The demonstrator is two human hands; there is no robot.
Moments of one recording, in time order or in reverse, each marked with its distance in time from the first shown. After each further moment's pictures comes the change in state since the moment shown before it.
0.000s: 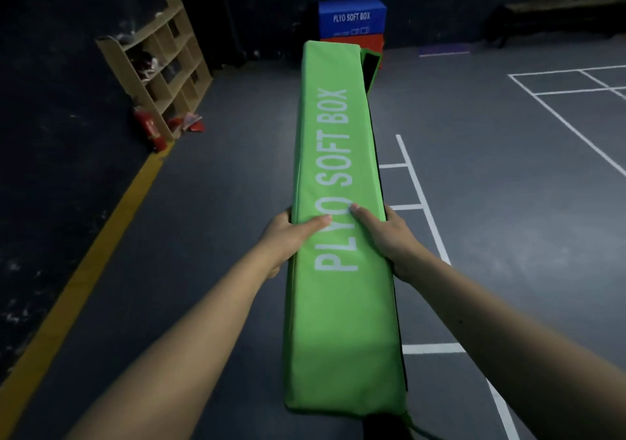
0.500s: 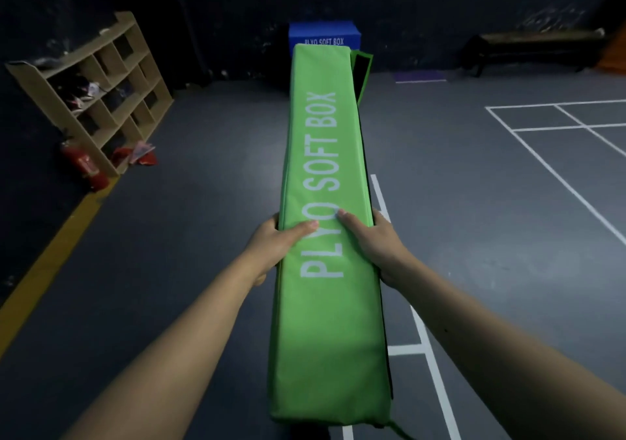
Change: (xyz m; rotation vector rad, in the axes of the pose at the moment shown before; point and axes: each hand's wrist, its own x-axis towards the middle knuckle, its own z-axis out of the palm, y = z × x) left_hand 0.407 0.155 0.089 -0.046 -0.019 0.022; right_hand 0.384 -0.163 -0.134 -0.021 0.047 -0.058
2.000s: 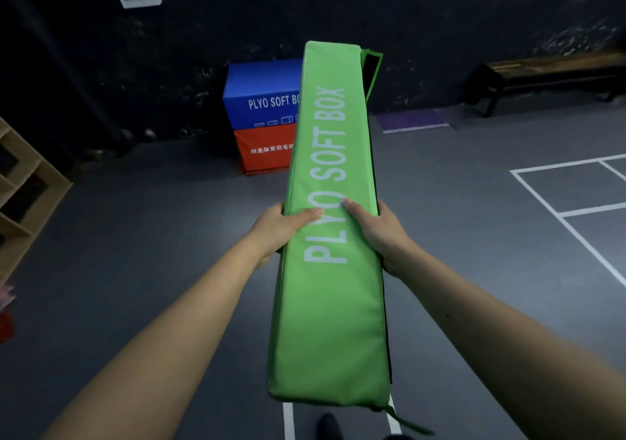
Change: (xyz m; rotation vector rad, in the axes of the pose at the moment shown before) left_hand 1.257 0.403 0.117 0.124 -0.140 -0.003; right_hand 1.220 -0.385 -0.199 0.077 0.100 0.021
